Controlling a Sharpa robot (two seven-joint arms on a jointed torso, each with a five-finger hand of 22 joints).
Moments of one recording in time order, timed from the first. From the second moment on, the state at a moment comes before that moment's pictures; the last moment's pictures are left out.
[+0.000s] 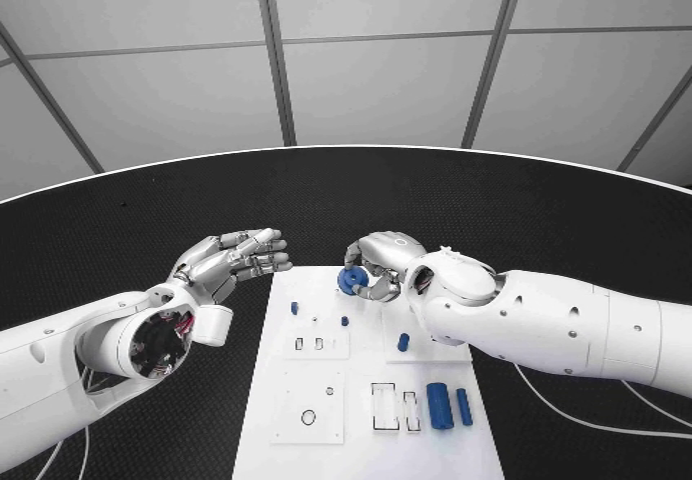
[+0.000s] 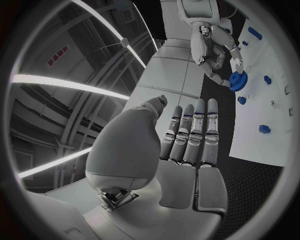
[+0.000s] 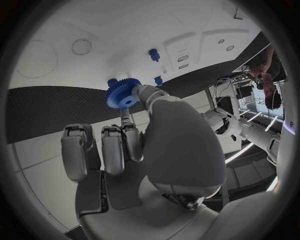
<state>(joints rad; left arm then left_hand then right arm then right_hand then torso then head) 1.32 -0.90 -0.06 1.59 0.13 -0.21 0.34 1.41 -0.13 0.33 0.22 0.18 0.86 0.22 0.30 0.14 1.00 0.18 0.13 0.07 0.93 0.14 0.32 0.23 0.17 0.81 0.26 0.42 0.19 1.33 -0.64 -0.05 1.45 -1.66 -0.36 -0.28 1.45 -0.24 0.45 0.23 0.49 0.85 0.16 0.37 0.43 1.47 0.06 1.49 1.31 1.47 0.00 1.56 1.31 0.01 1.47 0.11 1.57 1.31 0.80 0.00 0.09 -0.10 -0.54</state>
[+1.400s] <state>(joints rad) 1.32 -0.91 -0.06 1.59 0.13 -0.21 0.34 1.41 -0.13 0.33 0.22 0.18 0.86 0.22 0.30 0.14 1.00 0.18 0.13 0.07 0.93 0.14 0.32 0.23 0.17 0.81 0.26 0.42 0.19 1.33 -0.53 -0.07 1.34 -1.68 -0.28 -0.29 1.40 -0.24 0.47 0.22 0.46 0.86 0.16 0.37 0.43 1.47 0.06 1.48 1.31 1.47 0.00 1.56 1.31 0.01 1.47 0.11 1.57 1.31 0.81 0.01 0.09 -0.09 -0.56</state>
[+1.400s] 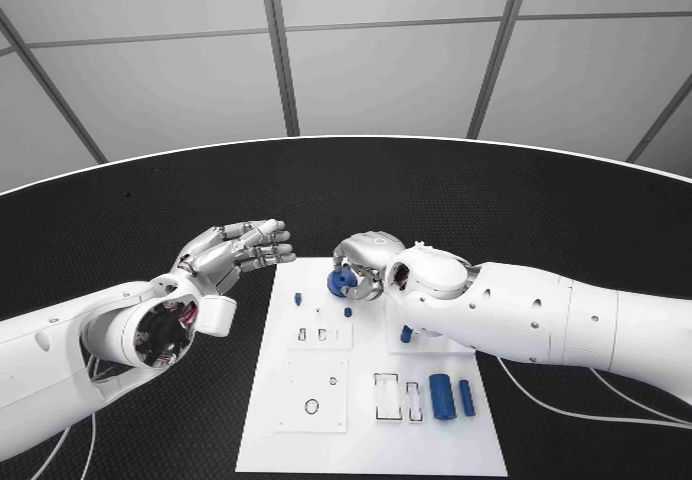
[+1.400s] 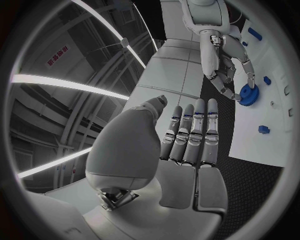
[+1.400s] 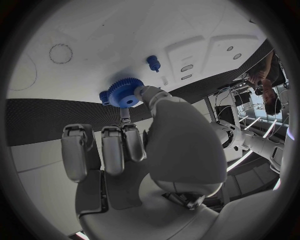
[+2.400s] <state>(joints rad) 1.32 -0.91 -0.06 1.59 0.13 -0.21 0.34 1.41 -0.13 0.34 0.22 0.18 0.86 0.22 0.30 0.14 1.00 0.18 0.12 0.07 0.93 0.15 0.32 0.23 0.17 0.81 0.26 0.42 0.19 1.33 -0.54 -0.07 1.33 -1.68 -0.23 -0.28 1.34 -0.26 0.46 0.21 0.31 0.79 0.18 0.26 0.41 1.47 0.09 1.46 1.31 1.47 0.02 1.56 1.31 0.02 1.46 0.12 1.57 1.31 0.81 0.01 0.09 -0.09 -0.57</state>
